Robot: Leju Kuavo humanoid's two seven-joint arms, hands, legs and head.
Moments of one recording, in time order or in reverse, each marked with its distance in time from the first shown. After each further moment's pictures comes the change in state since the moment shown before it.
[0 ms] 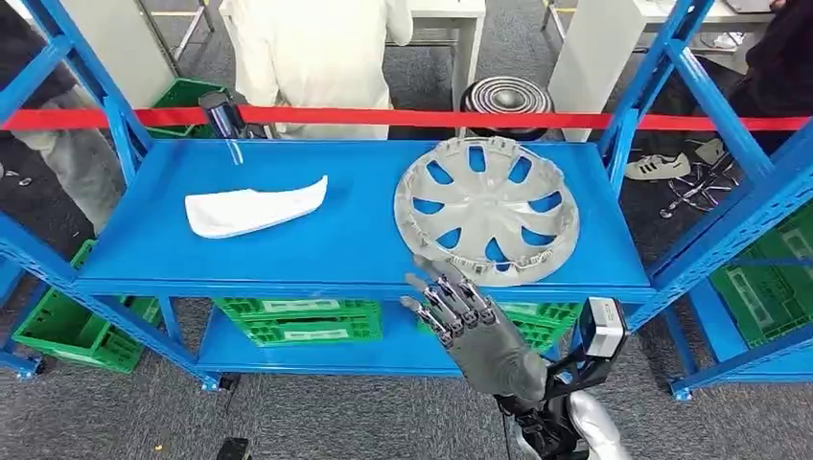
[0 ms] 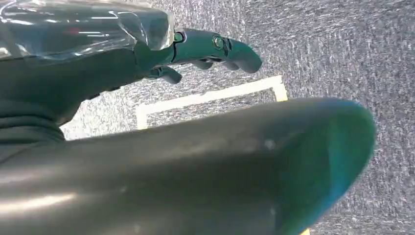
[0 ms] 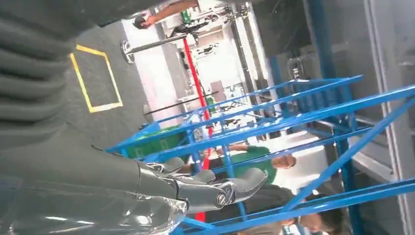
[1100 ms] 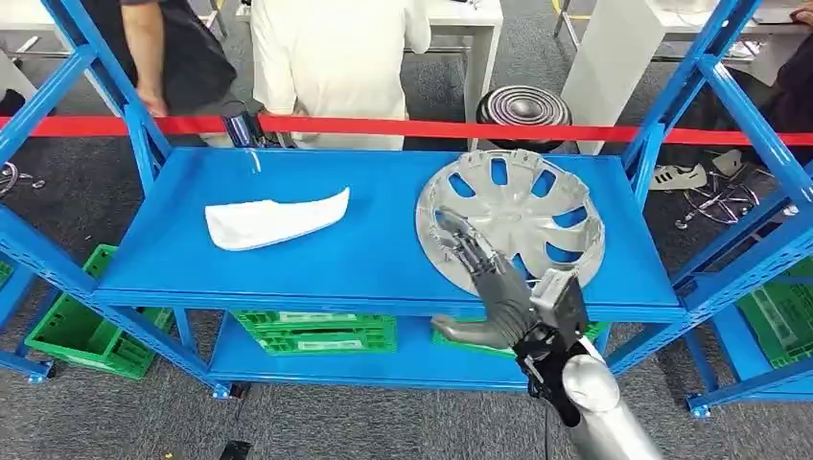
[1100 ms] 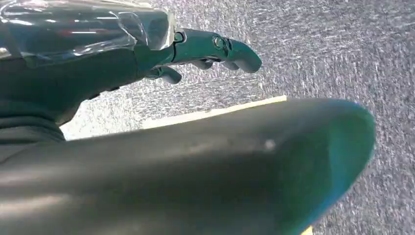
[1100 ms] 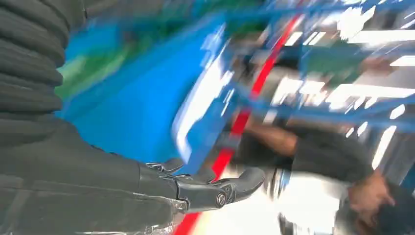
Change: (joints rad) left arm -0.001 -0.008 0.013 0.016 -0.047 0.023 0.051; right arm -0.162 -0.053 -0.005 0.093 0.647 -0.466 -0.078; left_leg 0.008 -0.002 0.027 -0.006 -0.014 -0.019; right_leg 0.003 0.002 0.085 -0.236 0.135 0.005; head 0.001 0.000
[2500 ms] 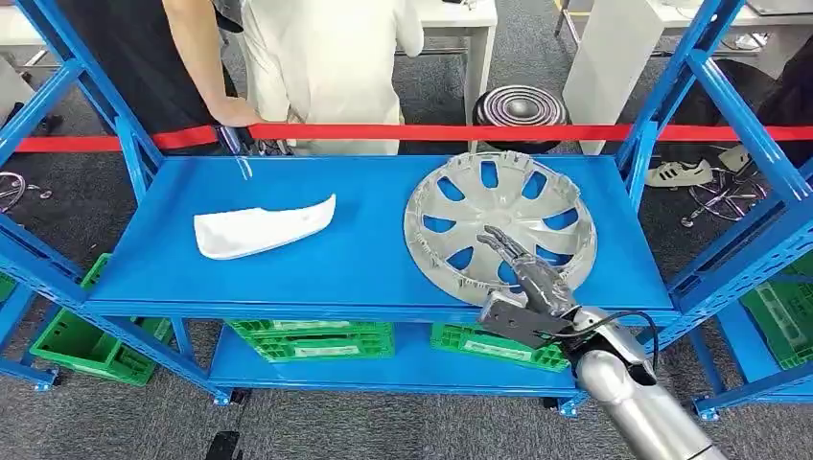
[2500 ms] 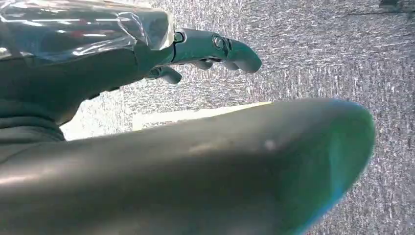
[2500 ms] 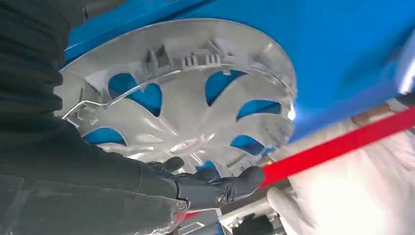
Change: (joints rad) left arm -0.019 0.027 0.077 -0.011 0.007 -0.006 0.000; right arm -0.091 -0.186 0.067 0.208 0.550 -0.119 0.123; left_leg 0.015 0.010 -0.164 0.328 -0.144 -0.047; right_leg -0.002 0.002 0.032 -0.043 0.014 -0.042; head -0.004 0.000
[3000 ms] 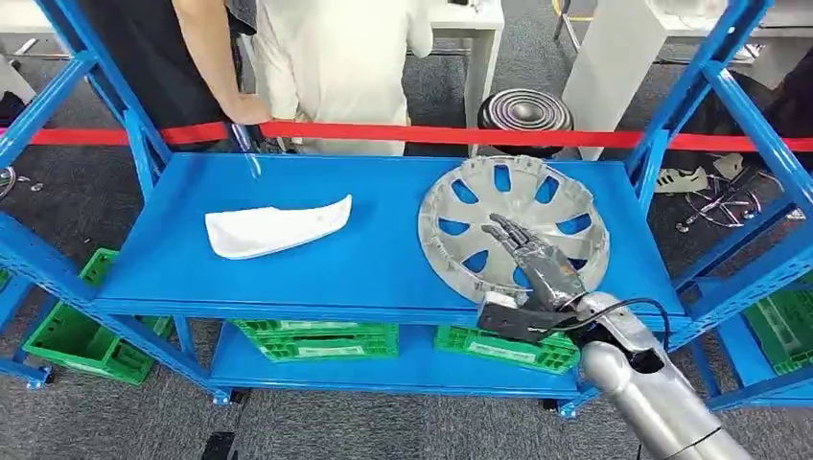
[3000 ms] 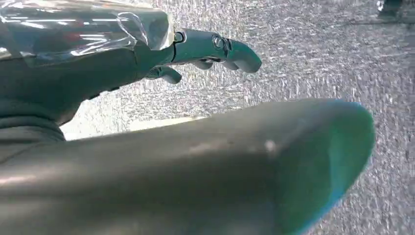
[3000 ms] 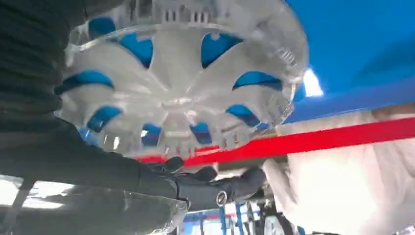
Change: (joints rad) left arm 0.001 0.007 0.011 0.001 -0.007 0.002 -0.003; right arm -0.061 -0.028 0.040 0.019 0.129 -0.051 0.007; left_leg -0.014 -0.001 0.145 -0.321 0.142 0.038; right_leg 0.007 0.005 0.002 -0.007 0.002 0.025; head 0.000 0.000
